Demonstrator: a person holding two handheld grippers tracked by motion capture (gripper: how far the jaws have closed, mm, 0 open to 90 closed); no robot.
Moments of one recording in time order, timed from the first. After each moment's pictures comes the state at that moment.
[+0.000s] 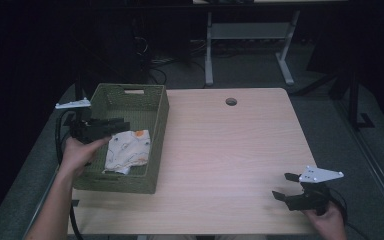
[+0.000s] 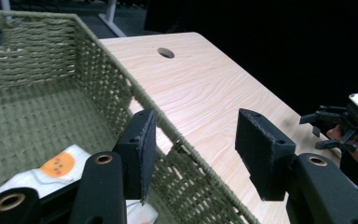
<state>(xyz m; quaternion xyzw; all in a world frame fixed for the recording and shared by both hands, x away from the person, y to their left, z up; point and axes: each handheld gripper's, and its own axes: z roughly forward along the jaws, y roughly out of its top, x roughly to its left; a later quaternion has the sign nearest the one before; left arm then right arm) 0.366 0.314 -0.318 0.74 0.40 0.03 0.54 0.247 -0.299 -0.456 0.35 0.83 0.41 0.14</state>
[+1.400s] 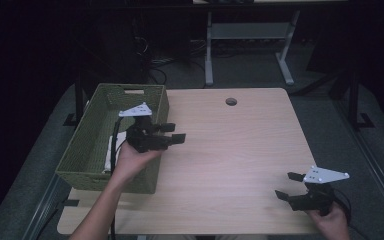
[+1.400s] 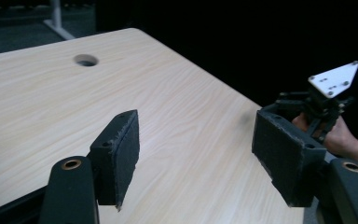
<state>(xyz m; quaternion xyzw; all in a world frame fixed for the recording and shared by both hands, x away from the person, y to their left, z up) 0.343 0.167 -0.321 0.78 0.31 0.01 0.55 0.244 -0.307 -0.452 0.35 0.82 0.42 0.15</state>
